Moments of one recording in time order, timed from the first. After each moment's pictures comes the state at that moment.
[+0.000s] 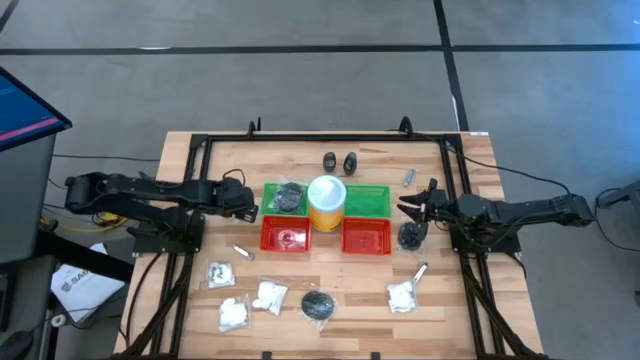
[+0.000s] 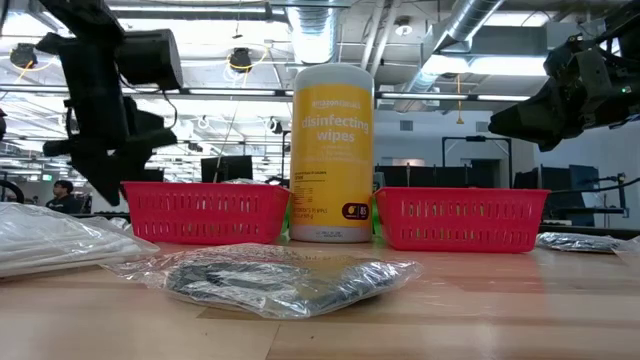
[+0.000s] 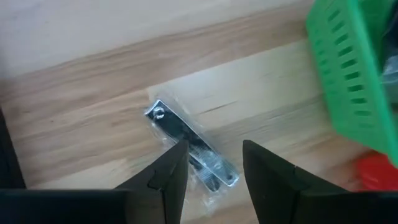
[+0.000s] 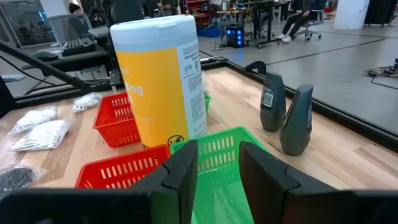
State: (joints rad) left arm 0.16 1.12 0.53 -0.78 -0.34 -1.06; right arm 0.07 0.21 0.01 0.06 0.39 0.16
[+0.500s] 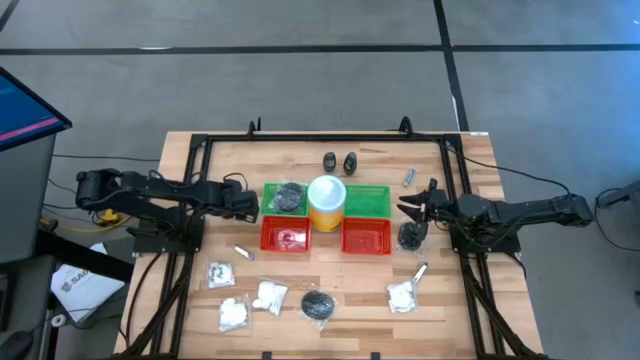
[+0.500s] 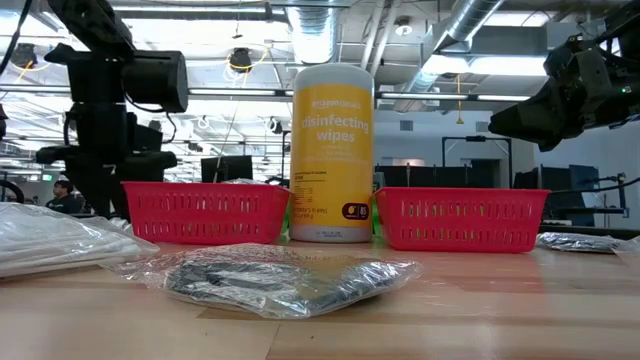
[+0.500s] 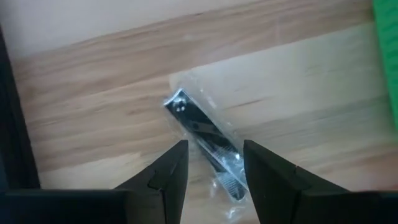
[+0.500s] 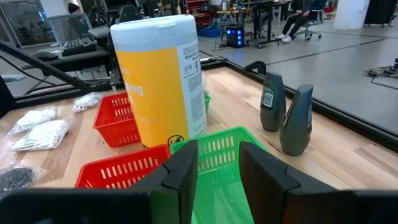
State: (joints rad) left arm 0.16 1.24 0.53 -0.78 -0.37 -1.14; right arm 0.07 0.21 0.01 0.06 0.39 0.16
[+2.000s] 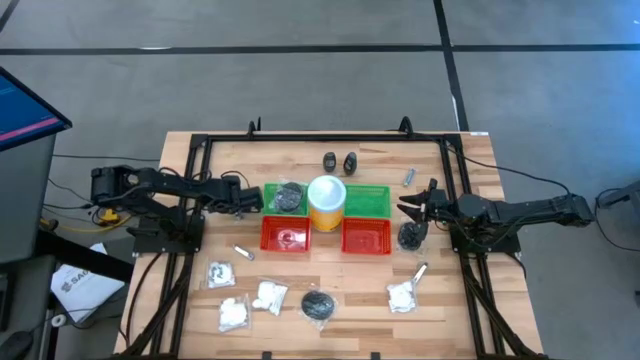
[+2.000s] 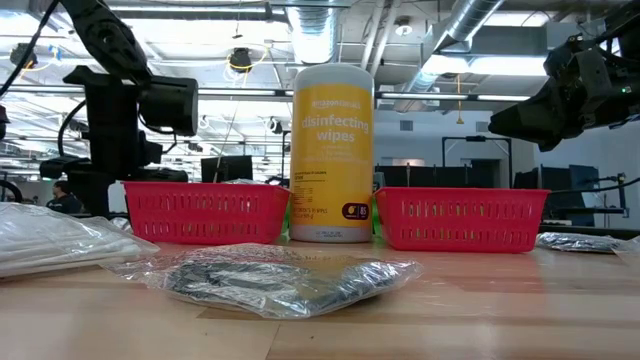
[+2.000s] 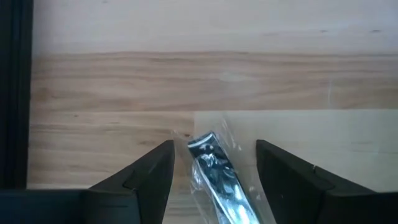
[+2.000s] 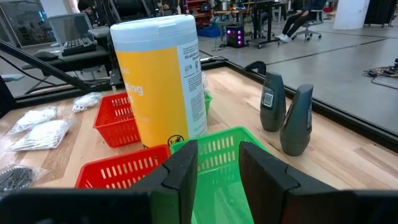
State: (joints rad) left arm 0.25 1.38 0.53 -0.69 -0.44 -1.28; right arm 0.07 0.21 0.01 0.06 0.39 0.16
